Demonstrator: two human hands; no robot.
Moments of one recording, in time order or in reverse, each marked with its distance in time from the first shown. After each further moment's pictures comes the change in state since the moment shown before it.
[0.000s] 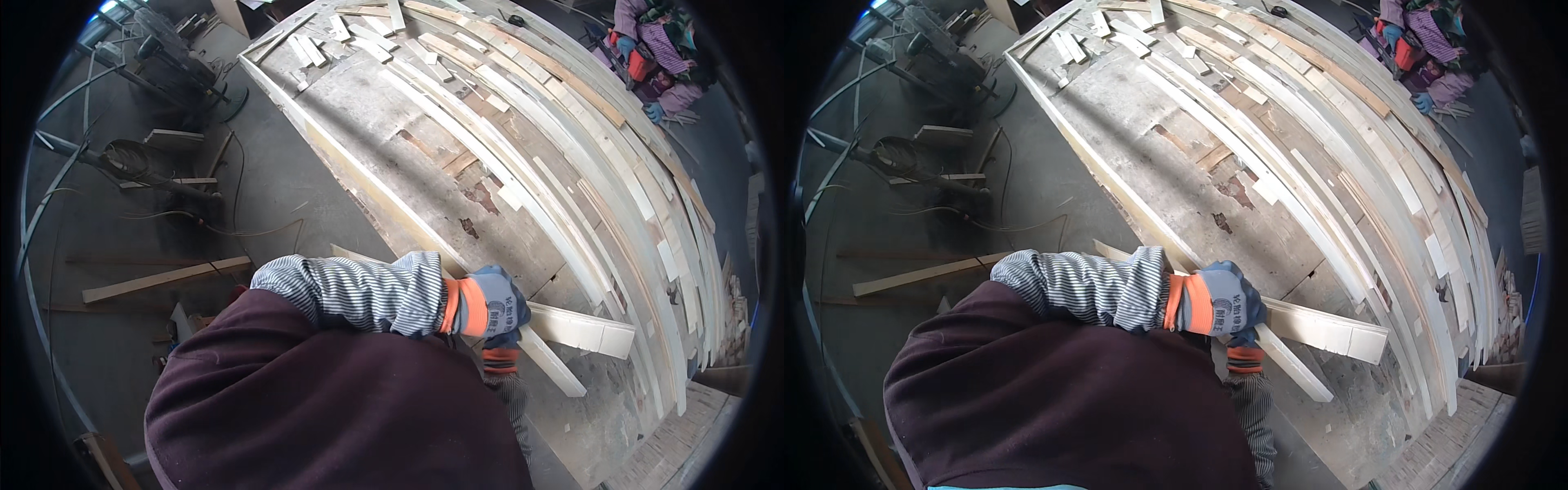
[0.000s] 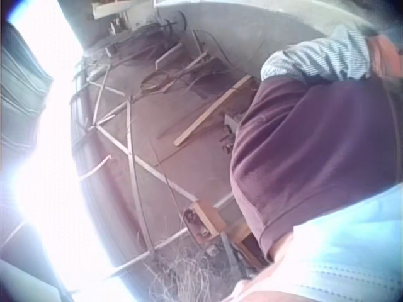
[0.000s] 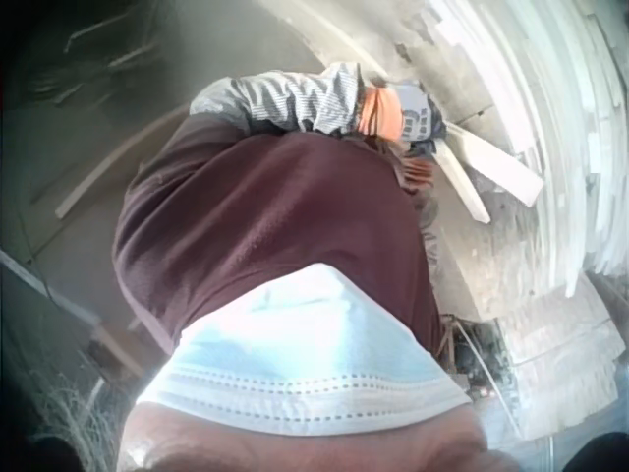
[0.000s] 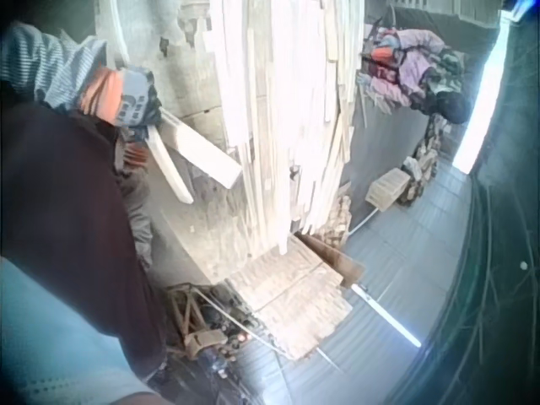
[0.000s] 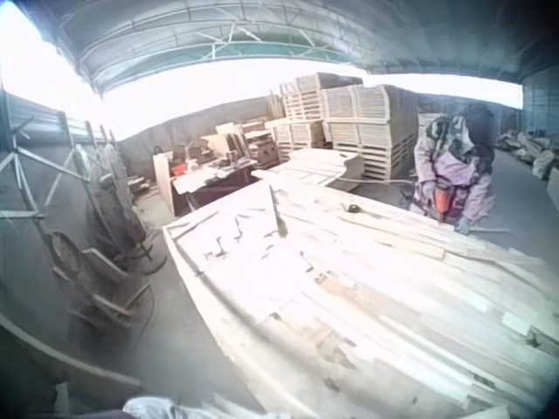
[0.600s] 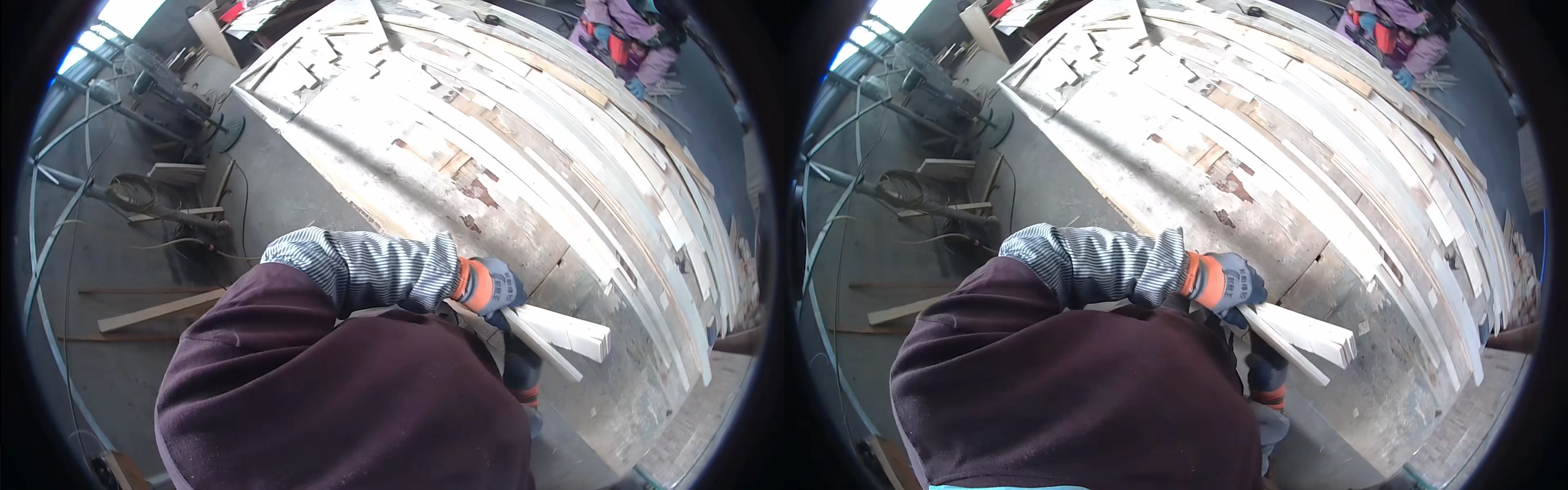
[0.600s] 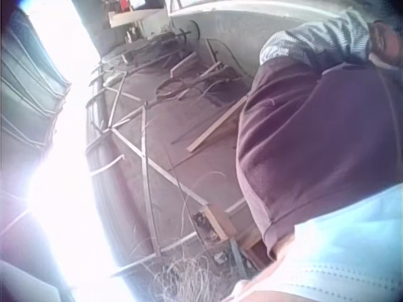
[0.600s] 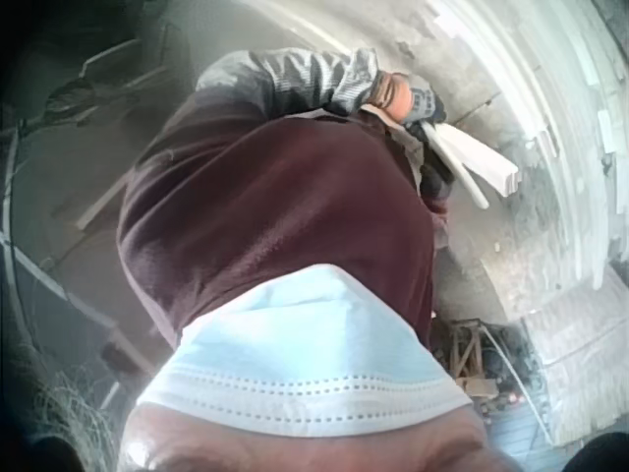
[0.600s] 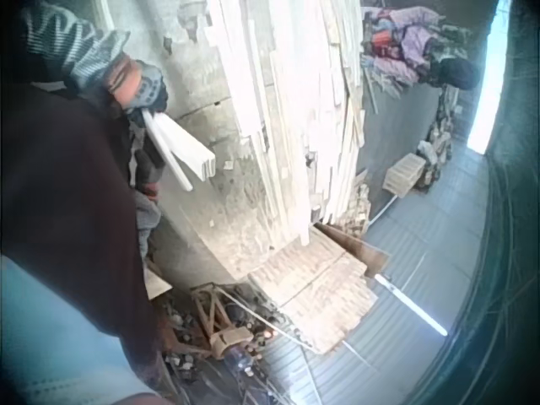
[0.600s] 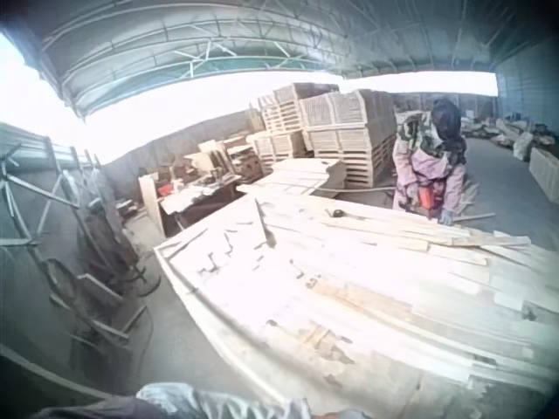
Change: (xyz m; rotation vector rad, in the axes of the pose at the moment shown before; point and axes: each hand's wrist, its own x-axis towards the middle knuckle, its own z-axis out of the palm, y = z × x) left_hand 0.006 -0.019 0.011 -0.203 -0.414 0.183; right_hand -0.066 -0.024 -0.059 1.524 -0.071 -0.038
